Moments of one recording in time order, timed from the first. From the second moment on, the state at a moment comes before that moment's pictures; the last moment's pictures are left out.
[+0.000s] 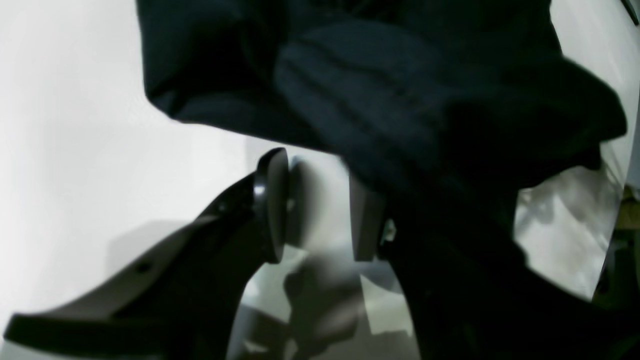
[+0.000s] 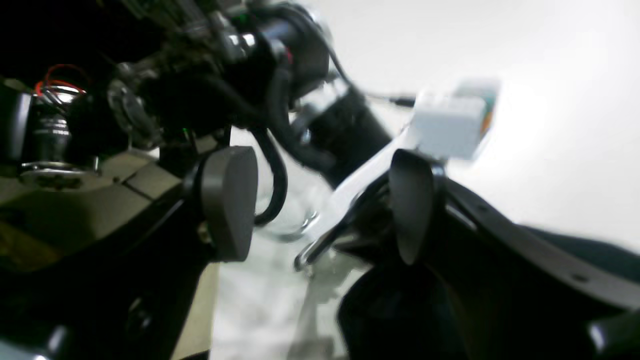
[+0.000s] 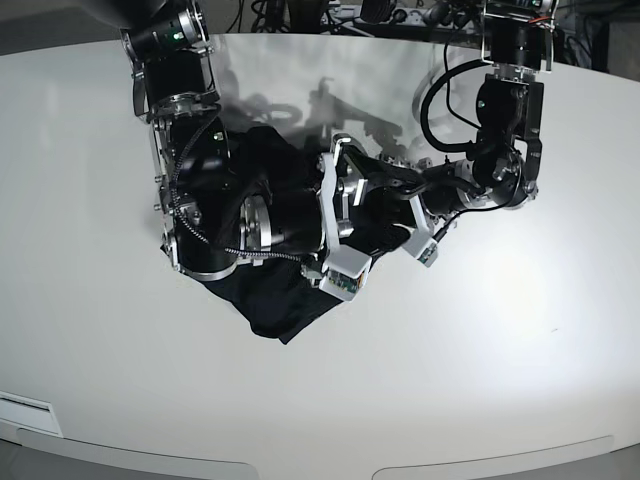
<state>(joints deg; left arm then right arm) -1.8 -15.1 3.3 89.3 -44.4 -34.6 59.1 14.2 -0.7 -15.0 103.3 64.0 40.1 -81.3</state>
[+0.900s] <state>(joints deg) -2.5 -22.6 -11.3 89.1 -46.4 -34.1 65.2 10.1 9.0 -11.0 89.6 22.5 40.2 -50.2</state>
